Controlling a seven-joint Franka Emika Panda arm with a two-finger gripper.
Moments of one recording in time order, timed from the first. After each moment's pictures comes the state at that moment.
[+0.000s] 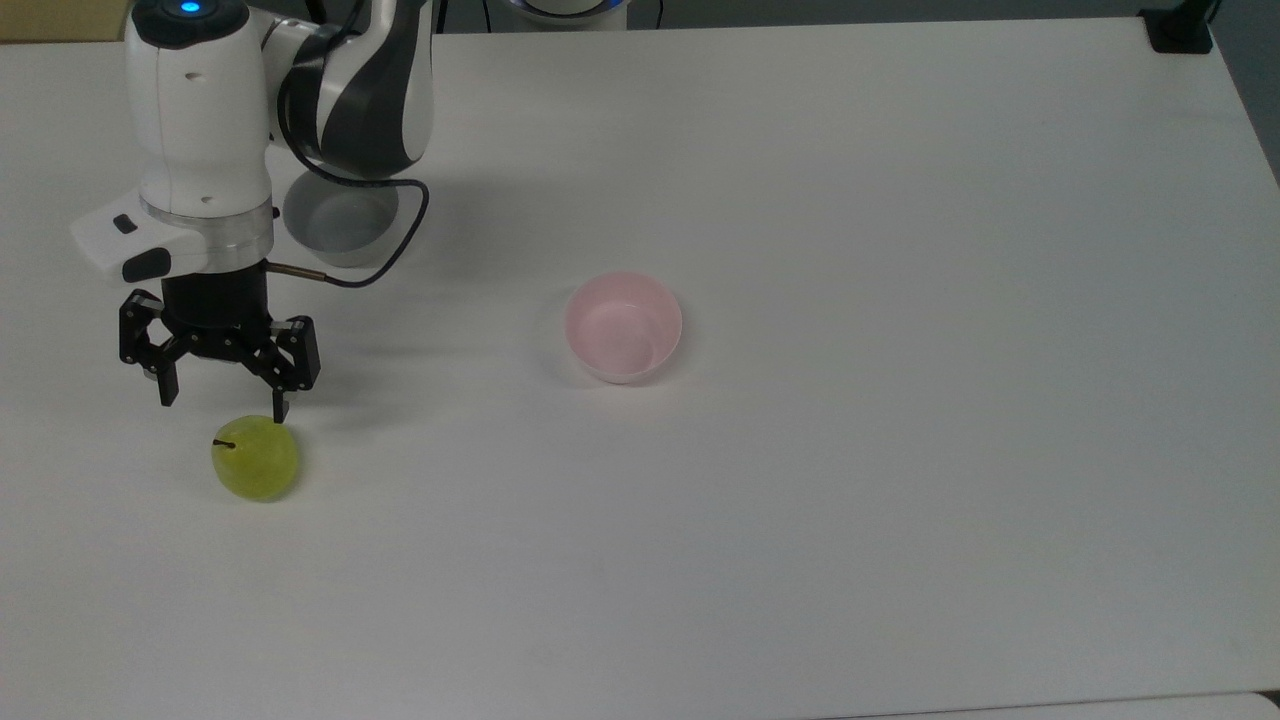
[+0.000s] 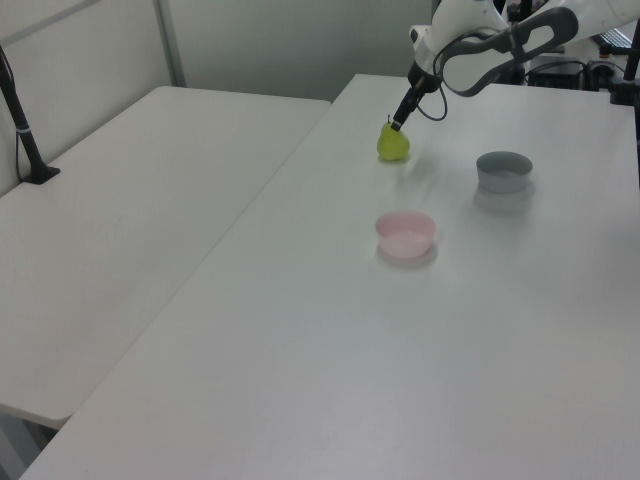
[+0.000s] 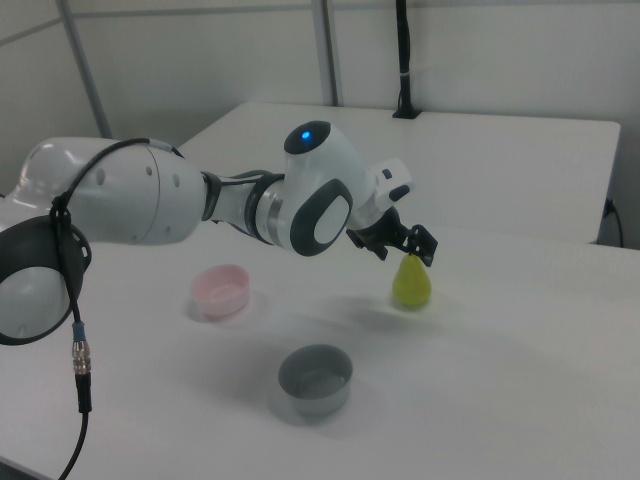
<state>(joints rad) -0.27 0.55 -0.02 -1.59 -0.09 2.66 -0.19</state>
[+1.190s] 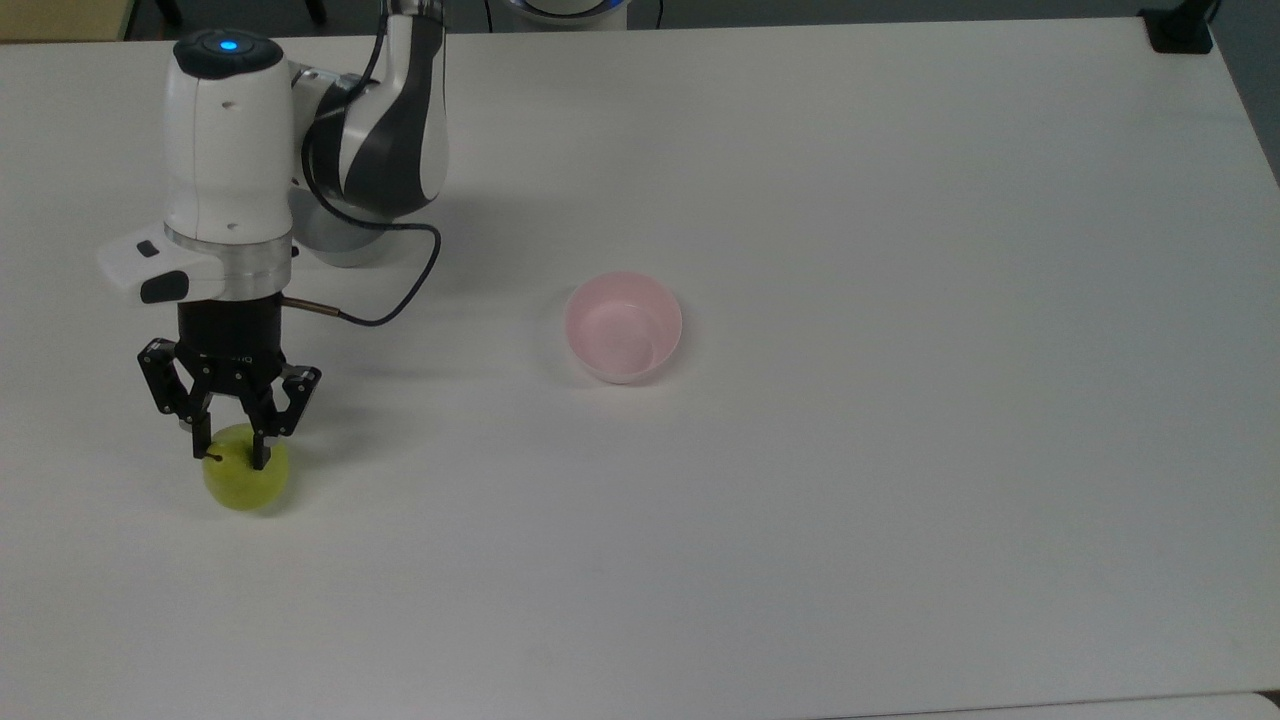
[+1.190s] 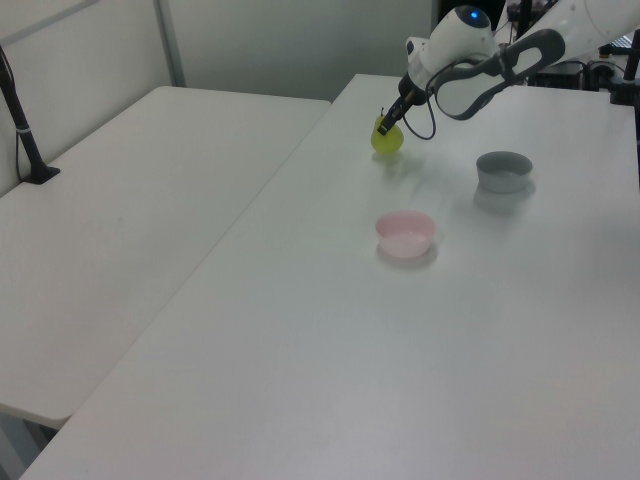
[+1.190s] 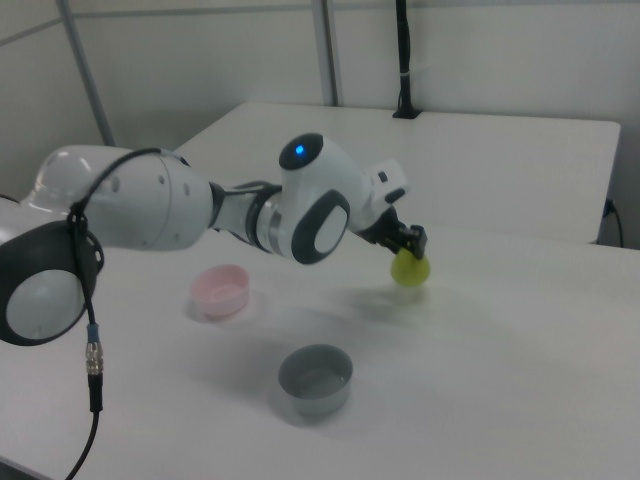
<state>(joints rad) -0.27 0.60 -0.01 -1.58 -0.09 2.83 -0.13</state>
